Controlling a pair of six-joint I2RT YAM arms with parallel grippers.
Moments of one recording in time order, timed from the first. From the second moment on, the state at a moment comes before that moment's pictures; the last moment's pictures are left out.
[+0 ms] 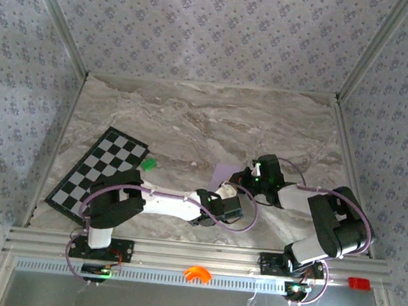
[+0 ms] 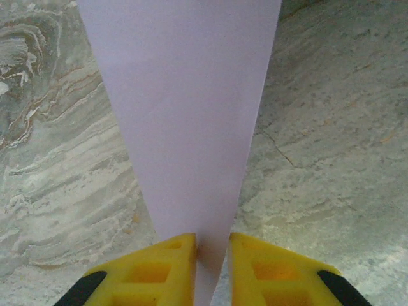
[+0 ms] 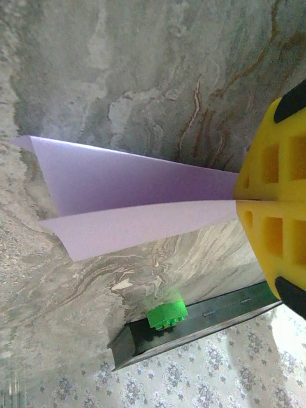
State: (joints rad) left arm -1.33 1.87 1.13 -0.55 -0.56 -0.52; right arm 0.41 1.49 0.46 0.26 -0.55 1.13
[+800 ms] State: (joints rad) left arm -1.33 1.87 1.13 -0.56 -0.58 -0.52; right arm 0.41 1.48 0.46 0.26 -0.54 1.13
